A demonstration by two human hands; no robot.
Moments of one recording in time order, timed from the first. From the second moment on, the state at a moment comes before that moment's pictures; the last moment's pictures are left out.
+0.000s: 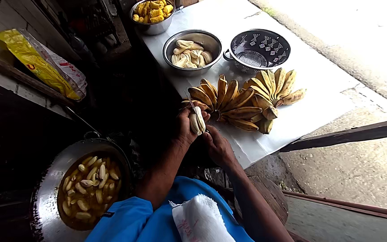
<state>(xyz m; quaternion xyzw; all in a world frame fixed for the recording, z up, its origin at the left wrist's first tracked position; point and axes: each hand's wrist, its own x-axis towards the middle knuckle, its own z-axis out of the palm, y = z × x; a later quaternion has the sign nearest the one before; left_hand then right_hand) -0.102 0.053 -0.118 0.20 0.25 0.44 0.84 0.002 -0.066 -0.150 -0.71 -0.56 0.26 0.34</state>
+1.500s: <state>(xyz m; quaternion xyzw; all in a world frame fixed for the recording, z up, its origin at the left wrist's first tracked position) -0.093 0.064 -0.119 0.15 0.27 0.43 0.85 -0.010 -0.092 -0.145 -0.70 -0.56 0.27 0.34</state>
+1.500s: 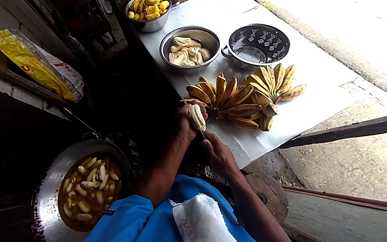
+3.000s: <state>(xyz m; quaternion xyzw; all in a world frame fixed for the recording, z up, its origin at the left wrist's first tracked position) -0.087 0.090 -0.114 0.25 0.44 0.49 0.71 -0.010 -0.108 -0.157 -0.70 -0.56 0.25 0.36</state>
